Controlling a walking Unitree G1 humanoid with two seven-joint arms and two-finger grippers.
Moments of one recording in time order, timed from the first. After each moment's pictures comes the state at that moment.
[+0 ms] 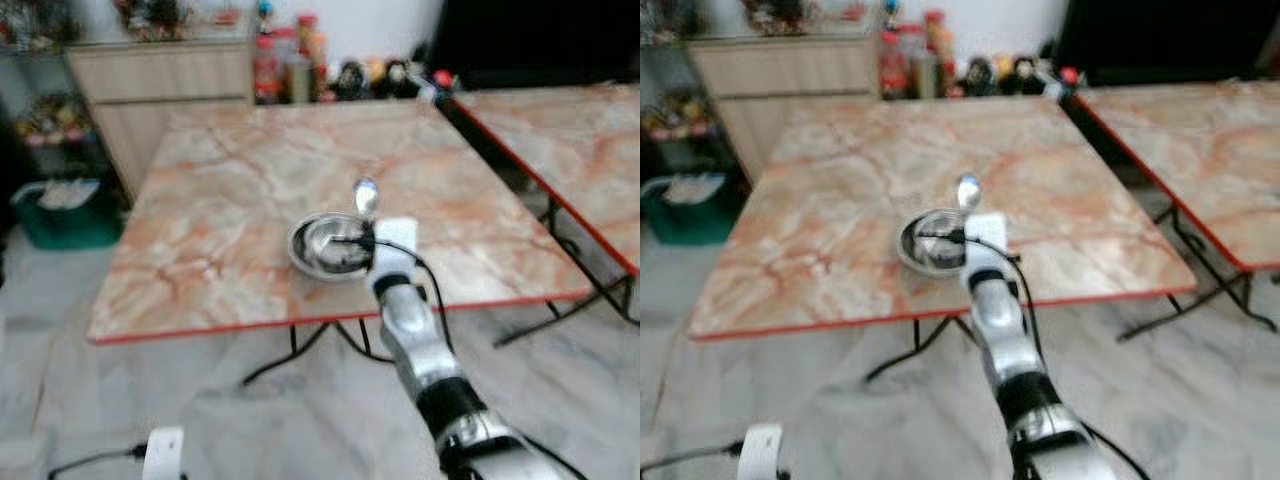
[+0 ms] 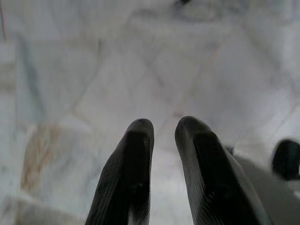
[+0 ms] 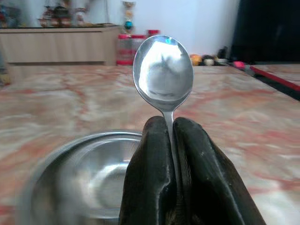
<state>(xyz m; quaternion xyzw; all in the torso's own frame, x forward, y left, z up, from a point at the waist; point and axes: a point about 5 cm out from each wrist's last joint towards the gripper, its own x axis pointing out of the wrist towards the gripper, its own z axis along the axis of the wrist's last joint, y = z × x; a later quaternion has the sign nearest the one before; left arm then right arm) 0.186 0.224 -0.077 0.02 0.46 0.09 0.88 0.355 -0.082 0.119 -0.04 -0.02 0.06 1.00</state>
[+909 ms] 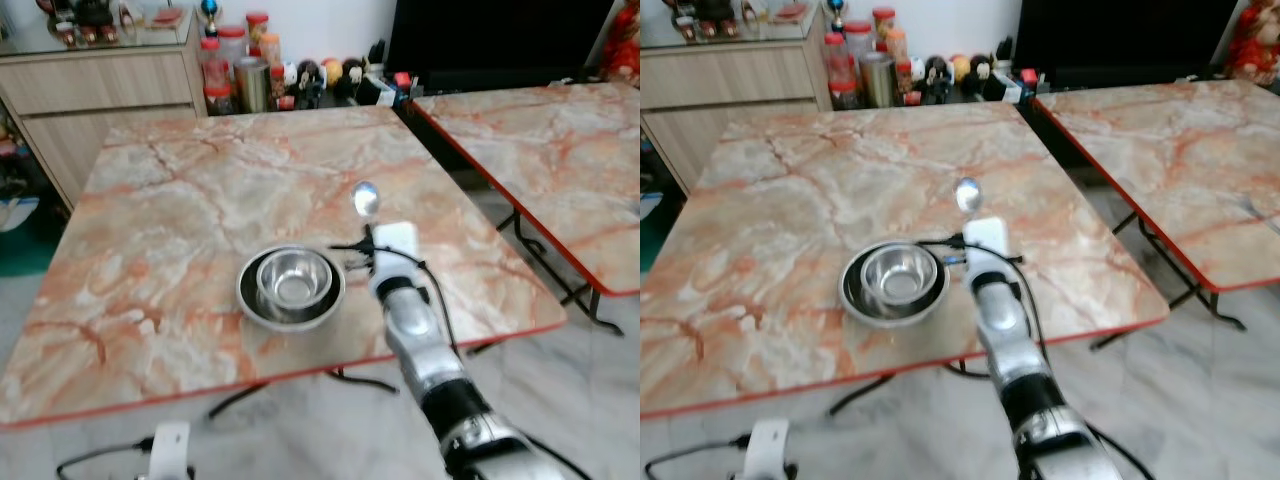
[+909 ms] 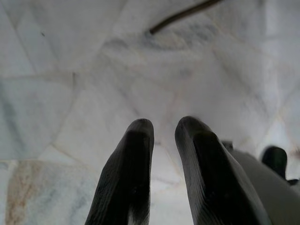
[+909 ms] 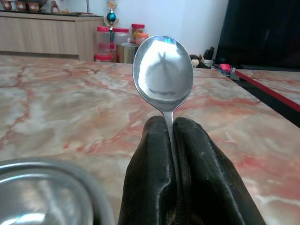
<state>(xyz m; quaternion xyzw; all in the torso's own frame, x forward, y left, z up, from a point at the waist) 0.187 0.221 -0.077 0.02 0.46 0.09 0.89 0.353 -0.082 0.116 -0.07 -0.02 0.07 0.99</state>
